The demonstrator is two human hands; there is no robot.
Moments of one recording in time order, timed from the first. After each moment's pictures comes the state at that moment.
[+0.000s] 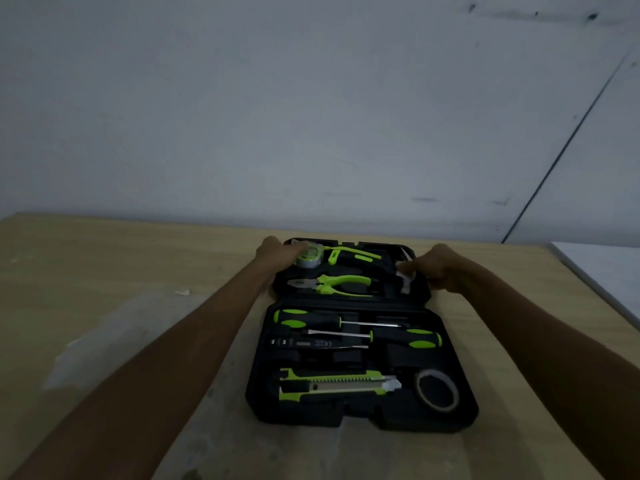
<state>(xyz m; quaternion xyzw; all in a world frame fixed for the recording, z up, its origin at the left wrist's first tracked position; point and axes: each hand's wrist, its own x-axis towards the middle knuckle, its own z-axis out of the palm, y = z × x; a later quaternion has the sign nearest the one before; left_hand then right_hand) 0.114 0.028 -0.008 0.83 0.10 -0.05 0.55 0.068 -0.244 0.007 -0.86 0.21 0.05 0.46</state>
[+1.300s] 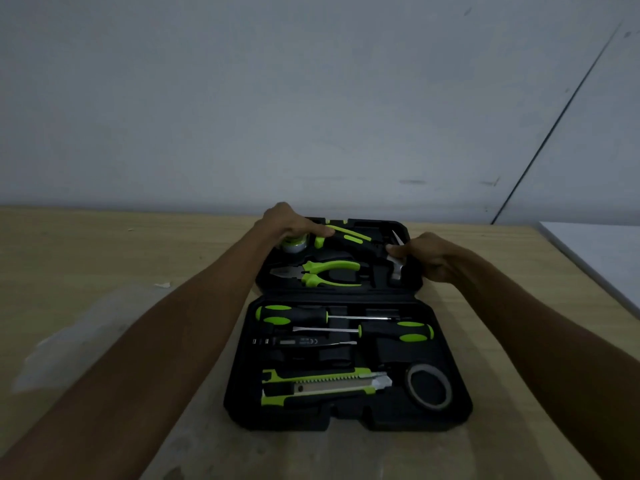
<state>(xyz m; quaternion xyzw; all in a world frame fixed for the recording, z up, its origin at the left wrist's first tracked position) 0.130 -0.005 0.031 0.92 0.00 -0.12 0.37 0.070 -0.247 -0.003 -0.75 0.18 0.09 0.63</state>
